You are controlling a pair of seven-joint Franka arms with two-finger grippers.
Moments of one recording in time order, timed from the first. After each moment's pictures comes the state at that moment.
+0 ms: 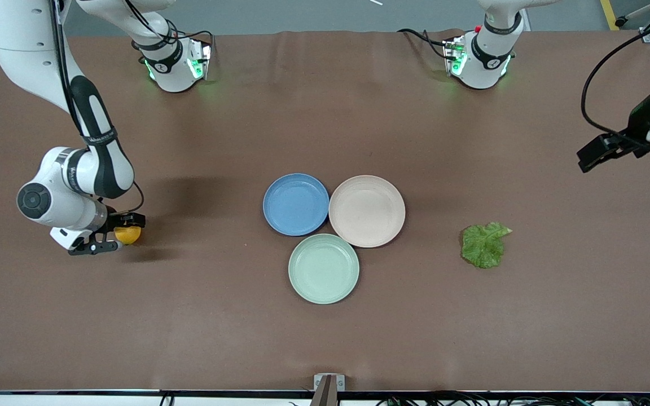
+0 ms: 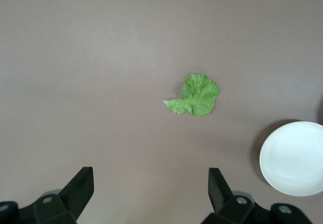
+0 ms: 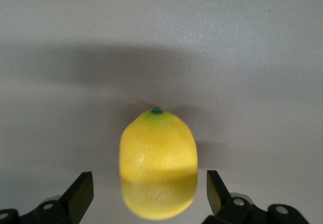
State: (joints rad) left arm 0.15 0.09 -0.28 -1.40 0.12 1.49 -0.35; right arm 0.15 0.46 -0.25 -2.00 0.11 2.31 -0.28
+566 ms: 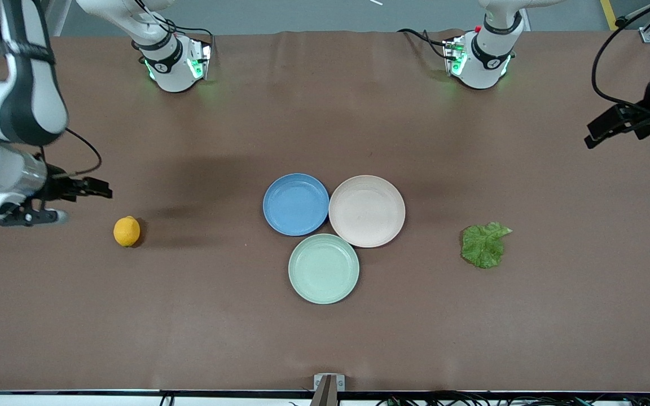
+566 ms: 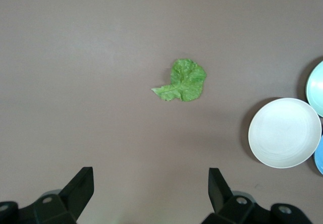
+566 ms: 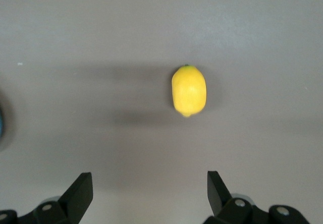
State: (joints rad) left arm 0.07 -0.07 -0.14 -1.60 0.00 1.56 -0.23; right arm 0.15 0.10 -0.25 -1.87 0.11 1.82 -0.17
